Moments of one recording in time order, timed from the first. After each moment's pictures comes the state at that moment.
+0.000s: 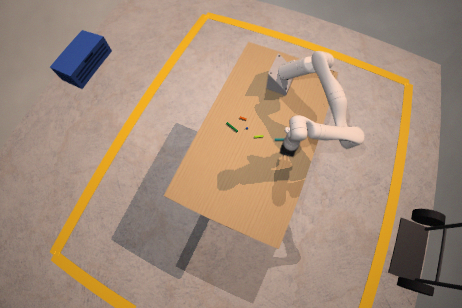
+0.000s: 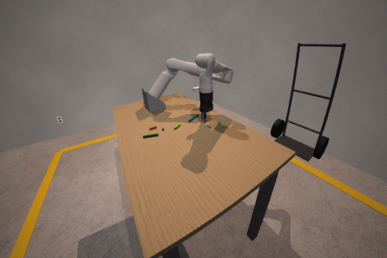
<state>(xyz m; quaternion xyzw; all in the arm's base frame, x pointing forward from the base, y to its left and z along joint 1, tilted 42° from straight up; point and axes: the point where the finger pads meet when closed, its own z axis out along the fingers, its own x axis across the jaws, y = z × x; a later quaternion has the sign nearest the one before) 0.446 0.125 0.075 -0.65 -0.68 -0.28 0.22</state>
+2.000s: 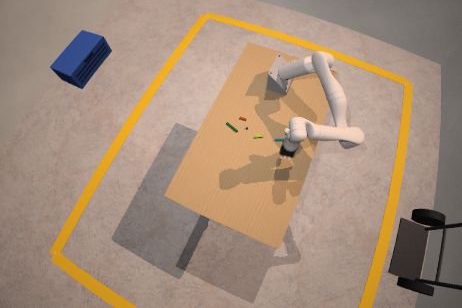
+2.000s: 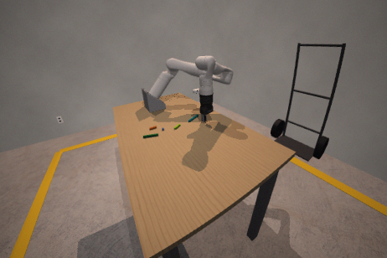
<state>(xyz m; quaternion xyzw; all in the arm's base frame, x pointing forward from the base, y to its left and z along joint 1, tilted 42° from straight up) 0.446 0.133 0.066 -0.65 -0.68 -0.28 0.22</state>
